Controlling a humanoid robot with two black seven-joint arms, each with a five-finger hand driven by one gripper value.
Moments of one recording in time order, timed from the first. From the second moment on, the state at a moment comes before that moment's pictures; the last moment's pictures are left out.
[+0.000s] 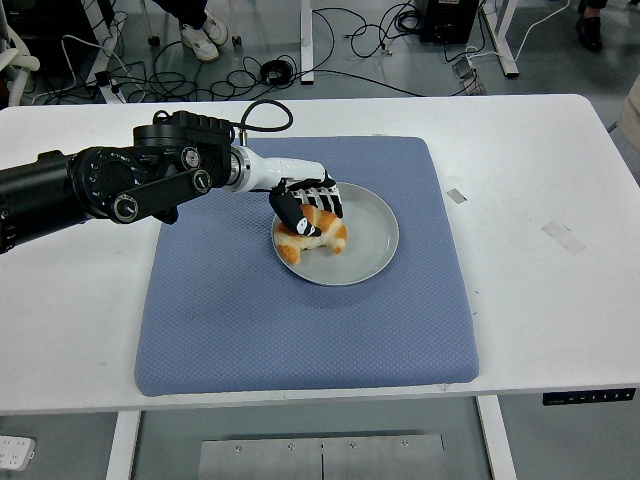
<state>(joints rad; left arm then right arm) -1.40 0.14 0.21 -0.80 0.78 -0.29 -0.07 -0.09 0.00 0.10 0.06 -0.10 -0.10 0.22</state>
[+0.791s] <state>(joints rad) -1.39 0.37 0.16 -0.80 0.78 -0.30 -0.08 -0.09 0.00 0.10 0.06 -0.10 -0.10 0.22</state>
